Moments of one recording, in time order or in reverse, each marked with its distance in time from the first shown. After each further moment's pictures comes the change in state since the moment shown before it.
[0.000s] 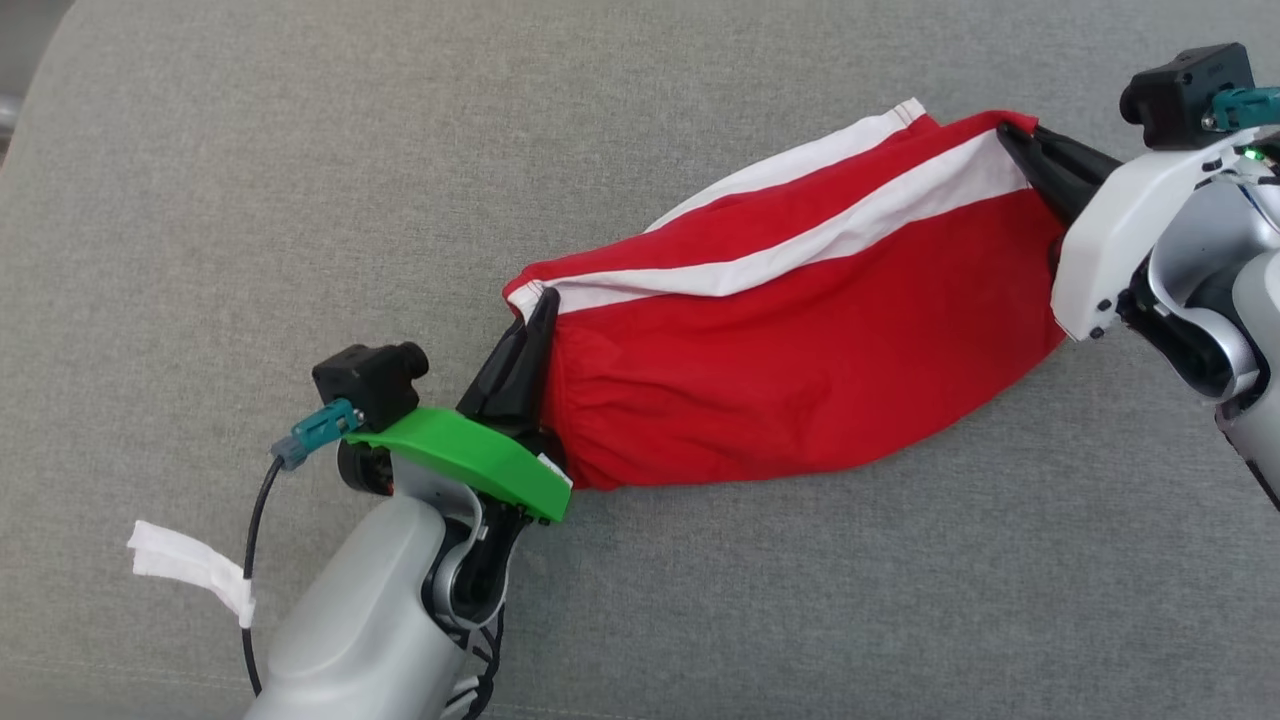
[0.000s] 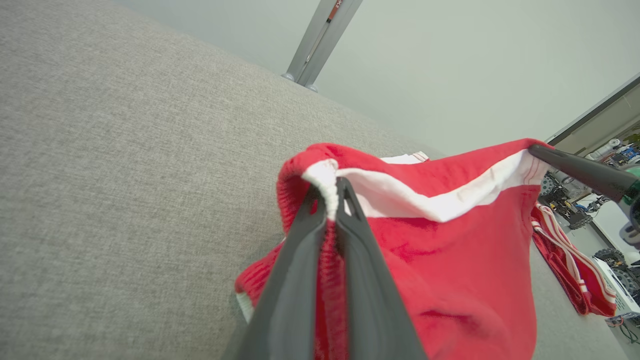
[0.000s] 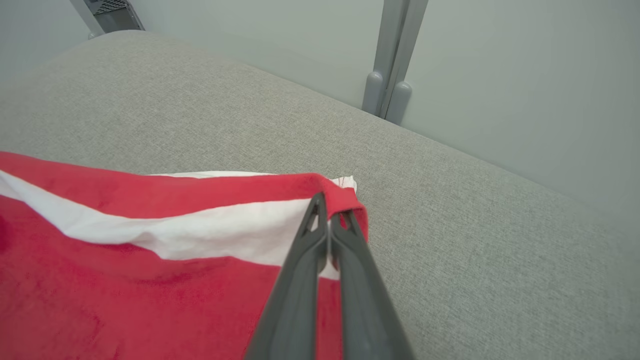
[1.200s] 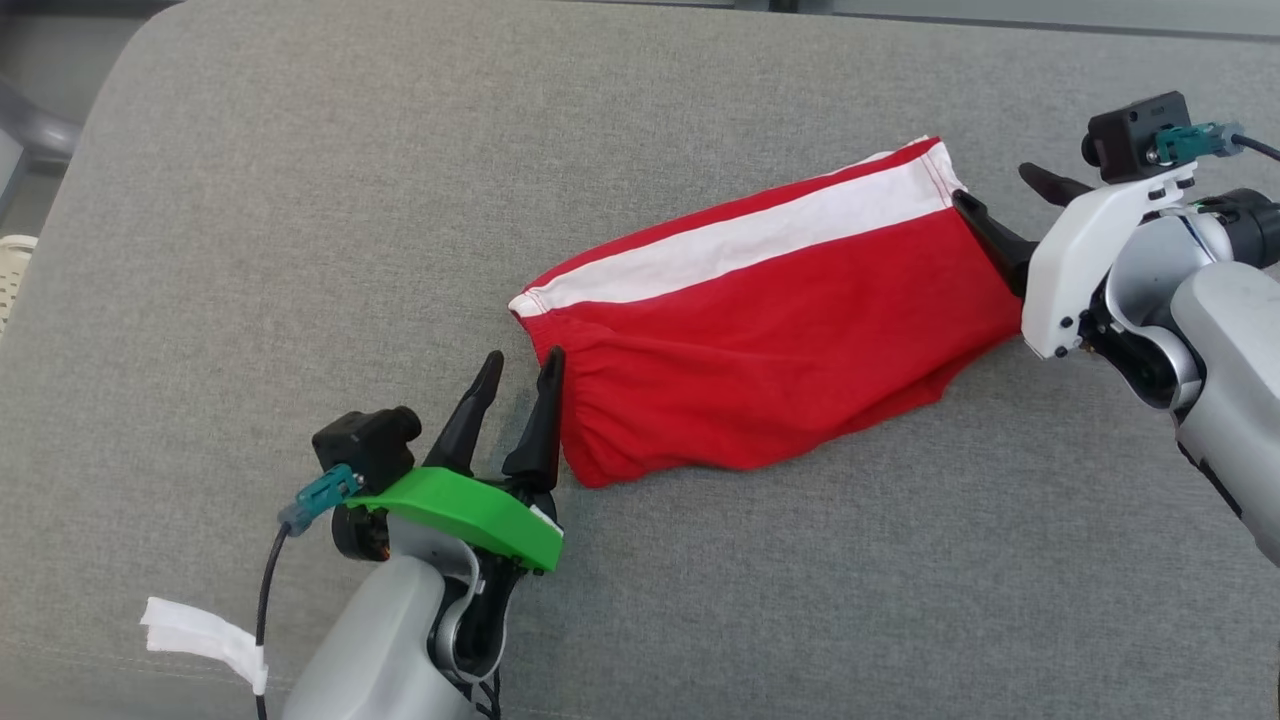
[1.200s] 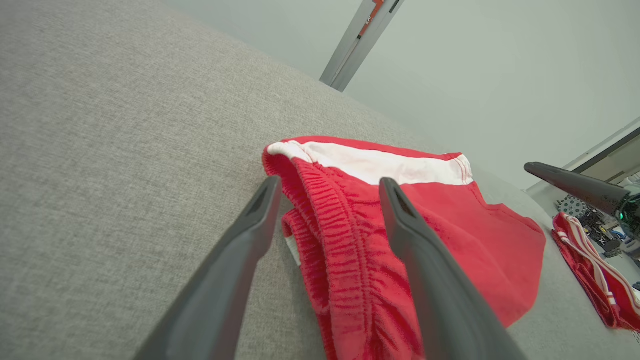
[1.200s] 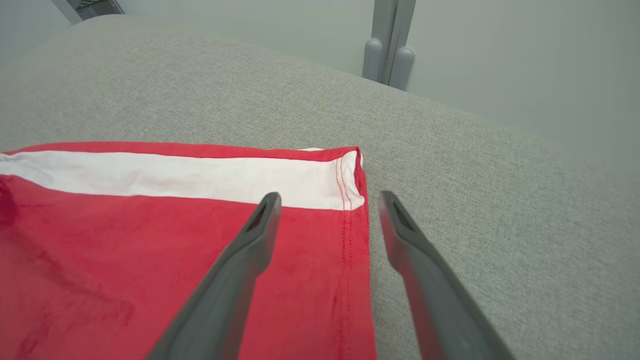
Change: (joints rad) left arm 0.089 -0.075 0.121 0.084 0.114 -0.032 -0.022; right arm -0.119 0.059 0.211 0.356 0.143 0.000 -0.143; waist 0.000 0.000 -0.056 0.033
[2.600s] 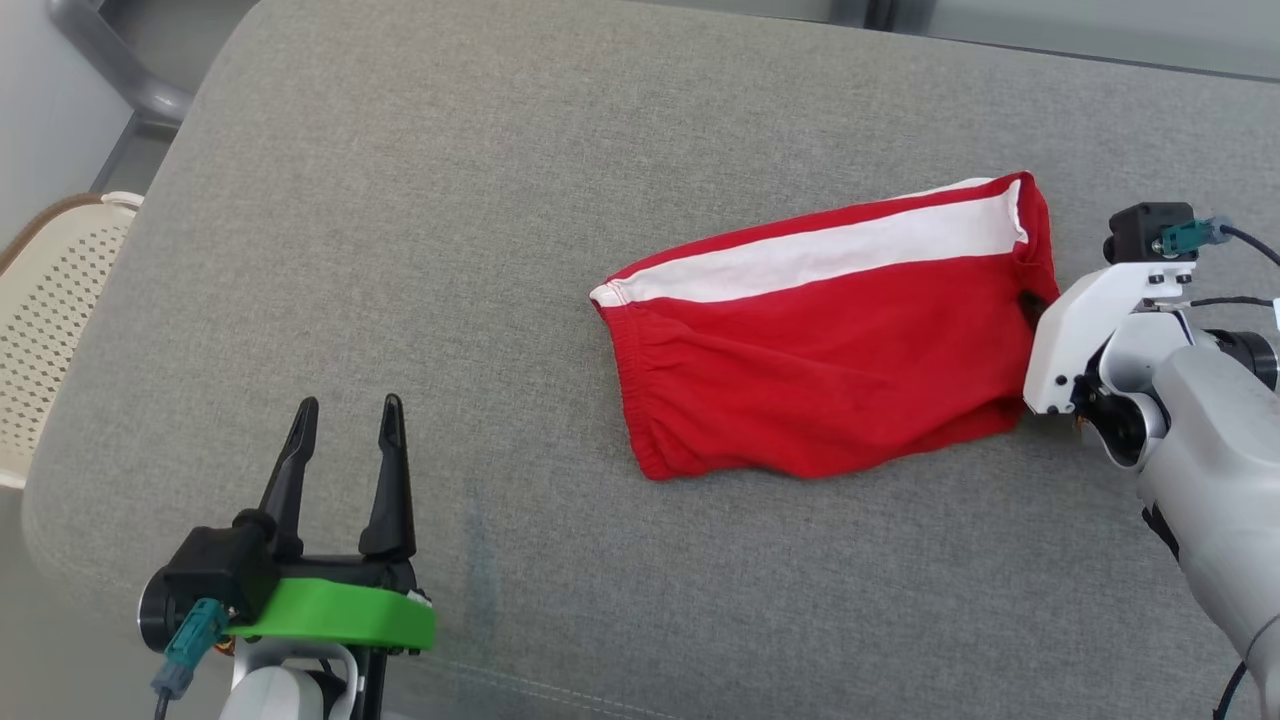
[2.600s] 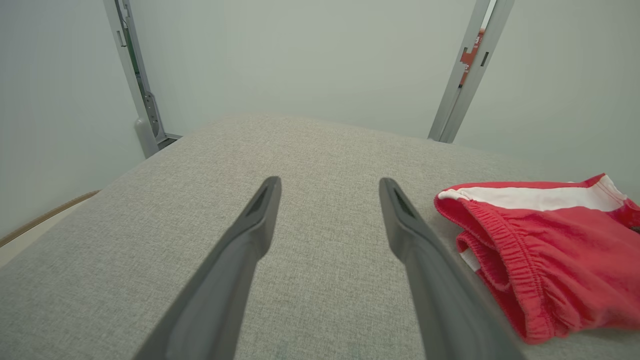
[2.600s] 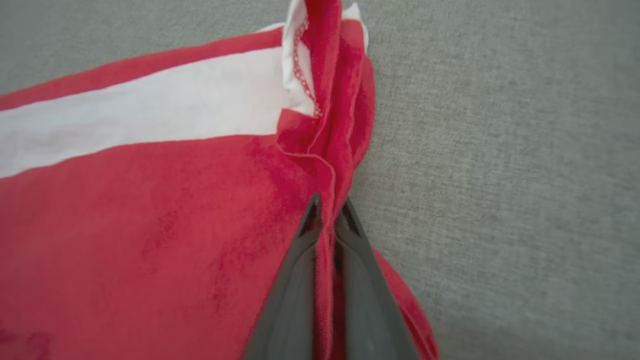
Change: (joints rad) left arm 0.308 -0.002 0.372 -0.375 0.498 0.016 -0.001; right arm 0.053 0.195 -0.243 0.426 -0.092 0.001 0.022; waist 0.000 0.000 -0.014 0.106
